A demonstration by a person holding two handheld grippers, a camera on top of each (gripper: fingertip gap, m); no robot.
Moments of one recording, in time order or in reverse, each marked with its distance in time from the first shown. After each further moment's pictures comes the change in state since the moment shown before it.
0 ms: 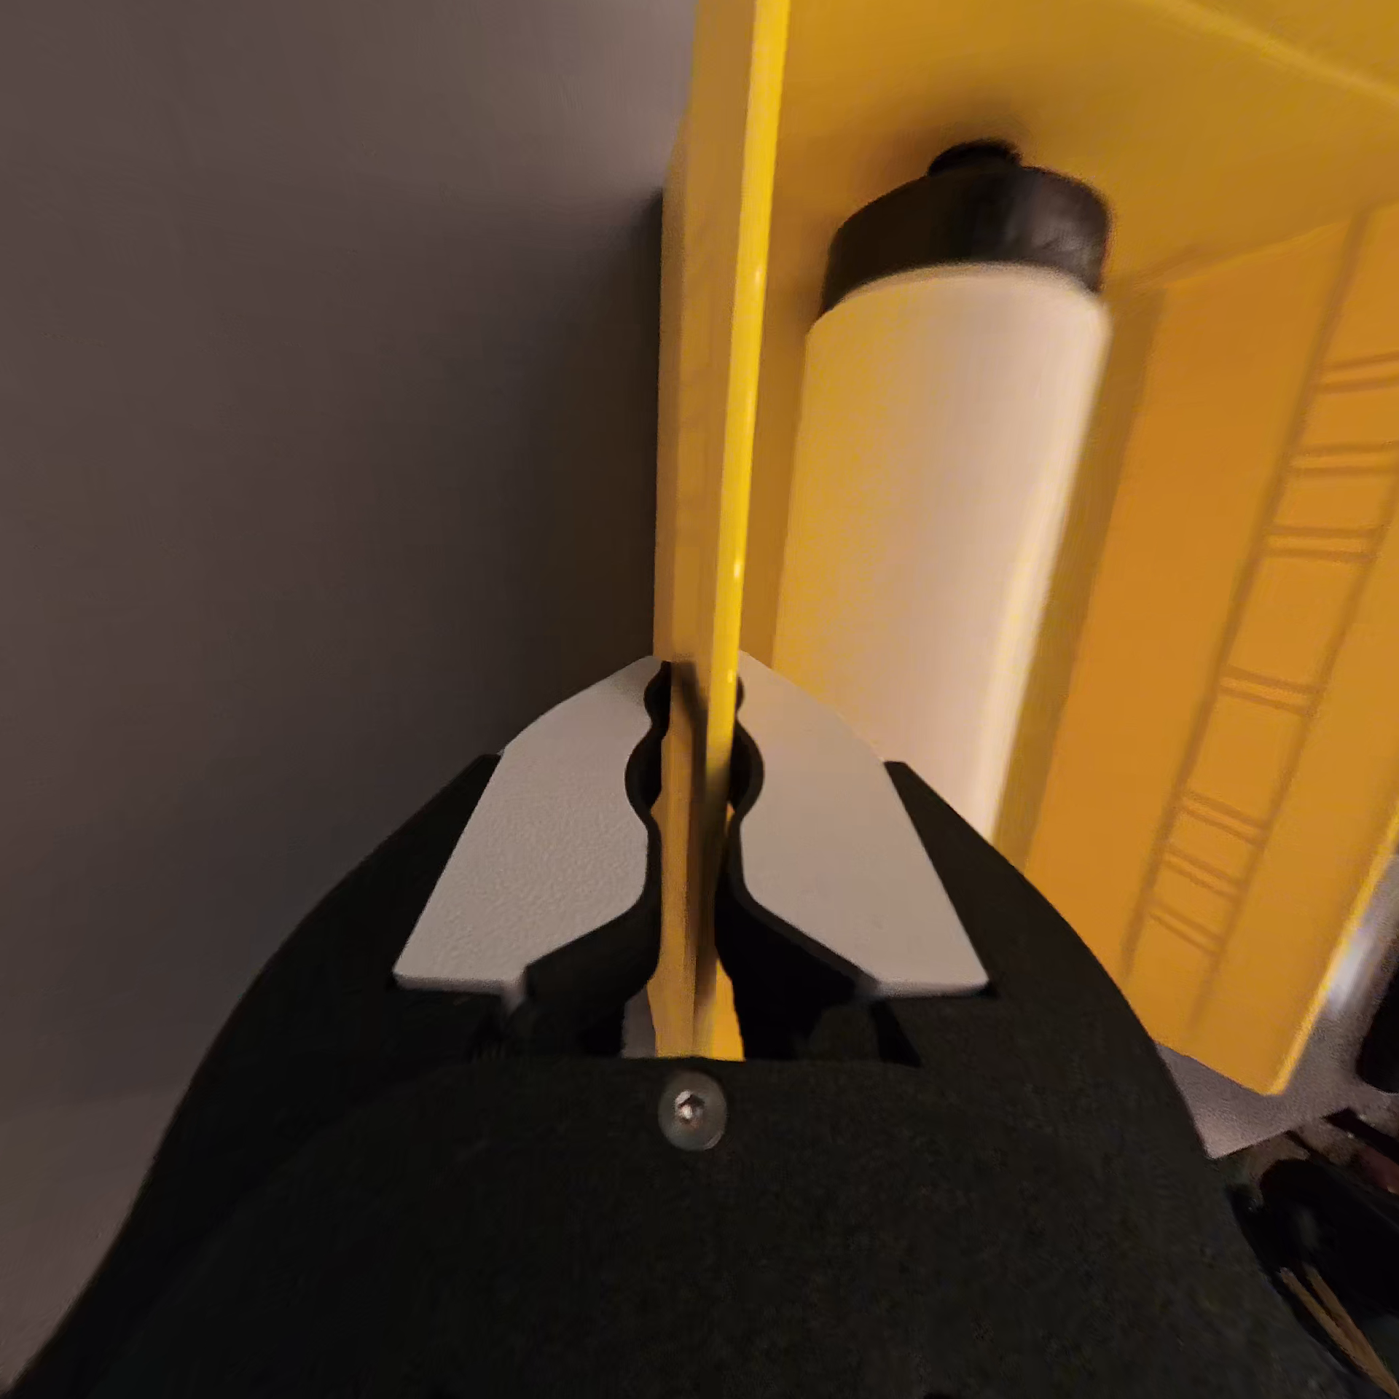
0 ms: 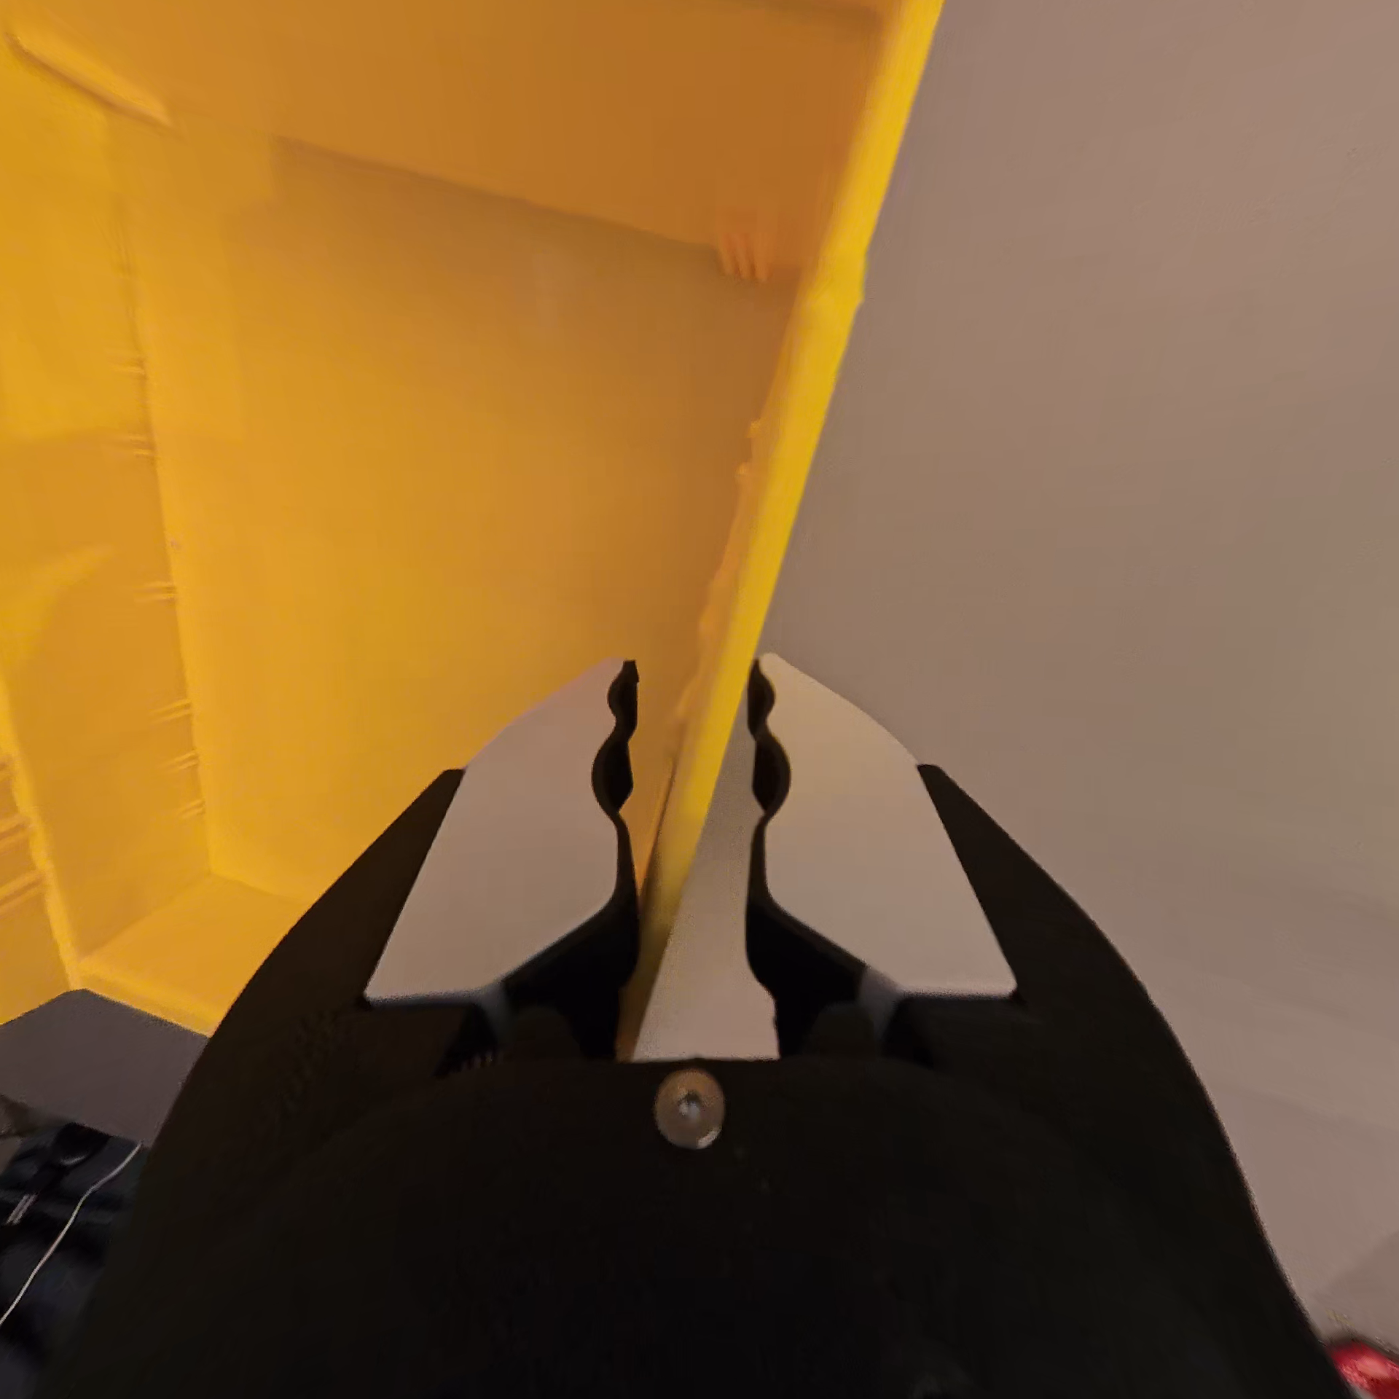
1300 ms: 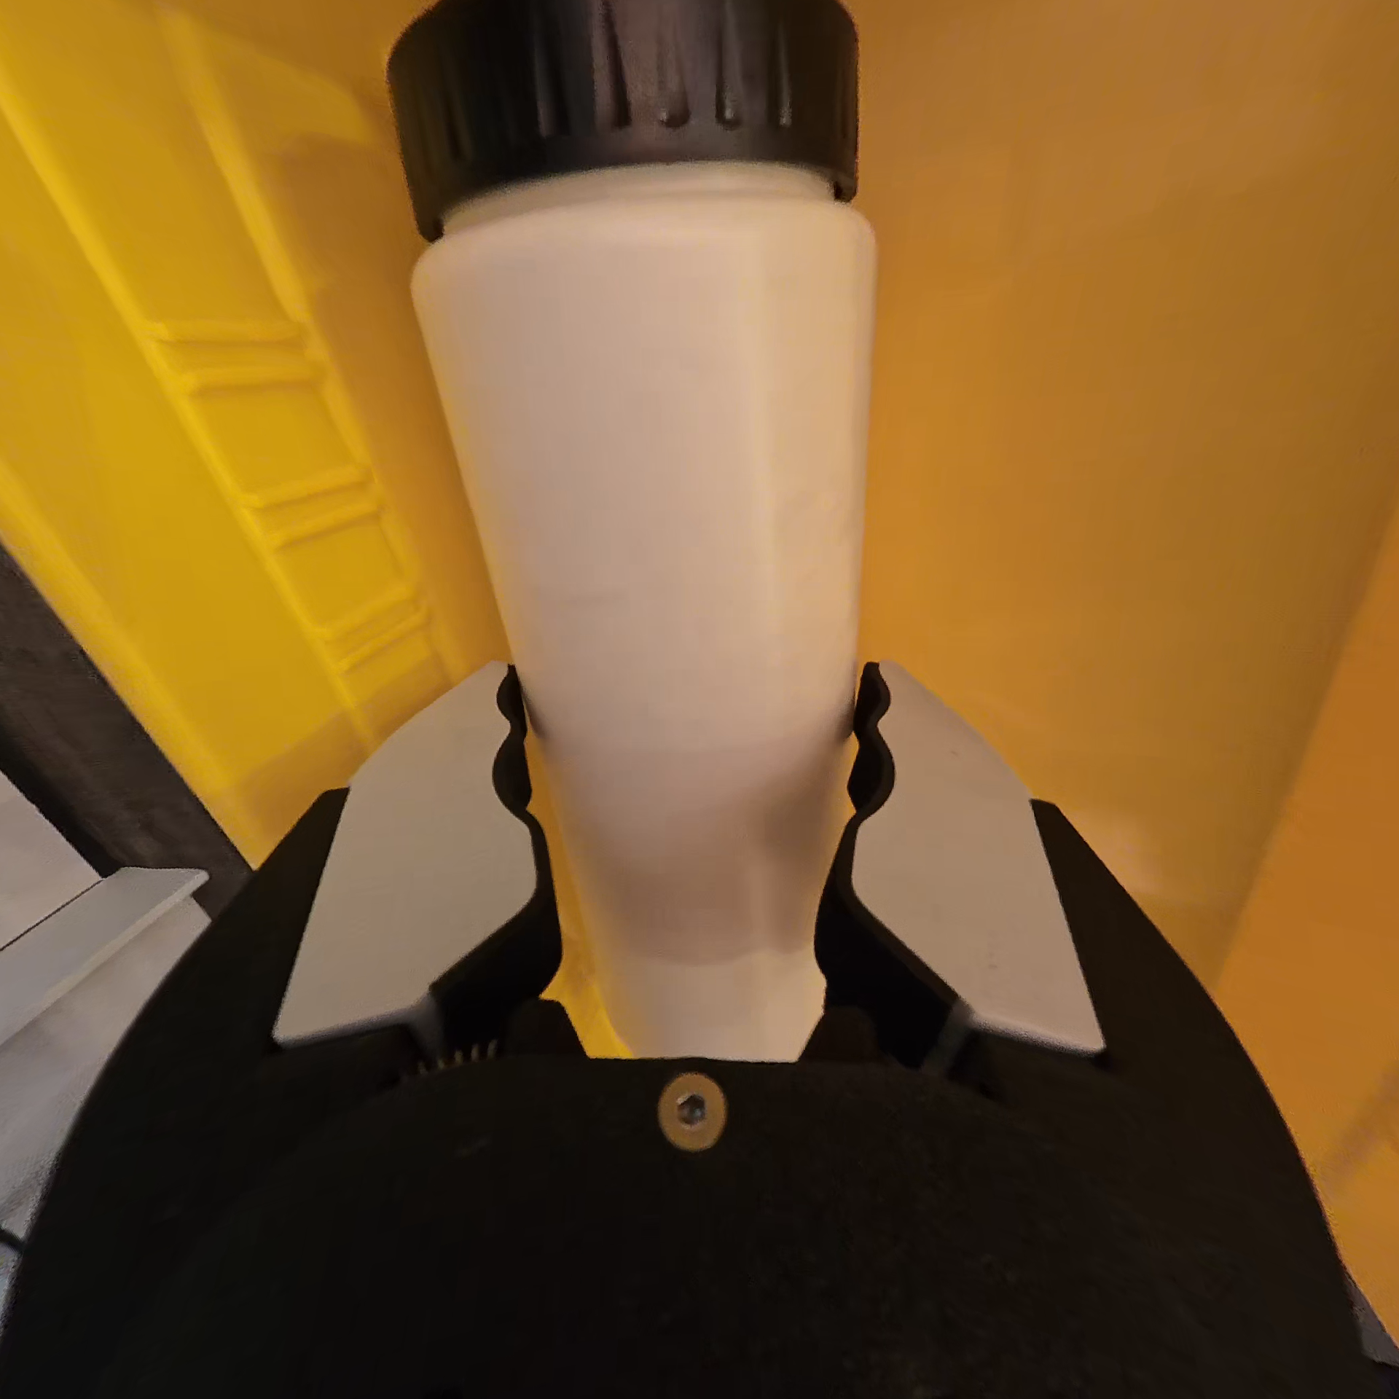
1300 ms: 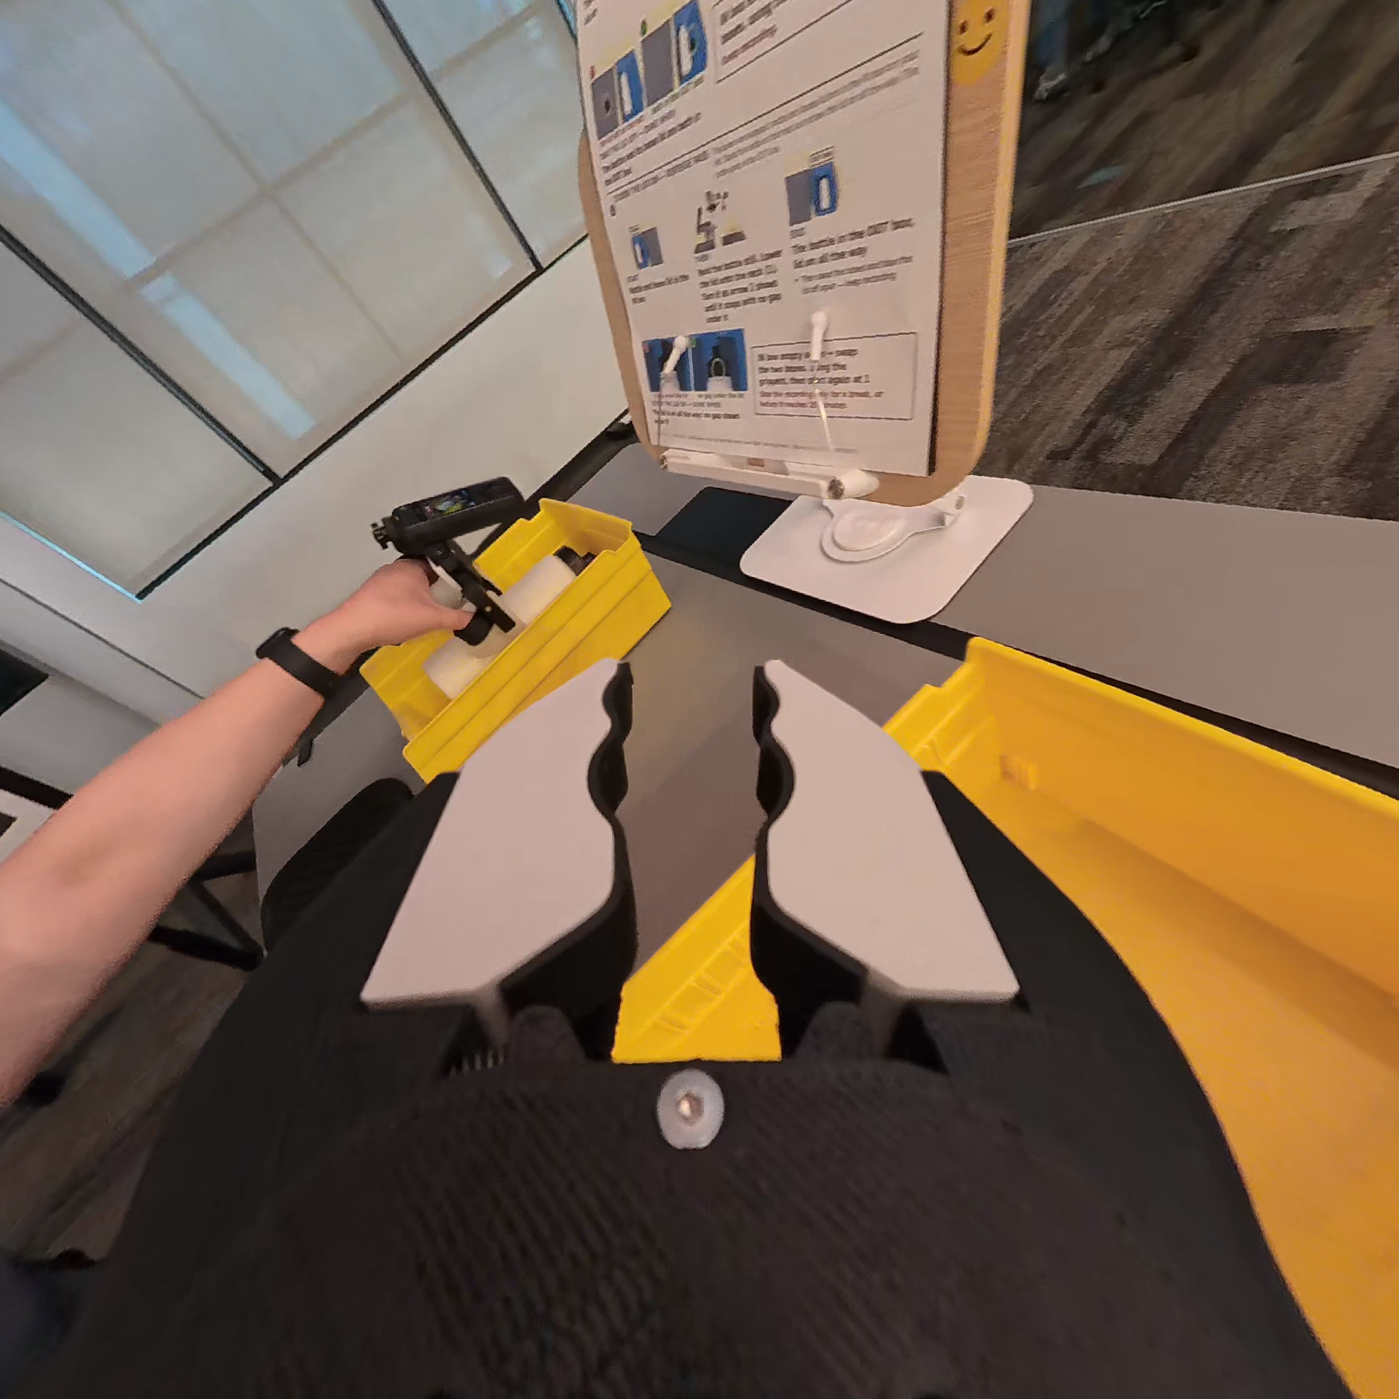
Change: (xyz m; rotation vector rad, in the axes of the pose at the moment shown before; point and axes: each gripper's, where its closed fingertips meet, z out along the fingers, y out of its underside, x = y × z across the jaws) left arm 0.031 0.012 0.039 -0.259 -0.510 0.329; right arm -0.200 -0.045 -0.180 0.843 -0.662 -0.305
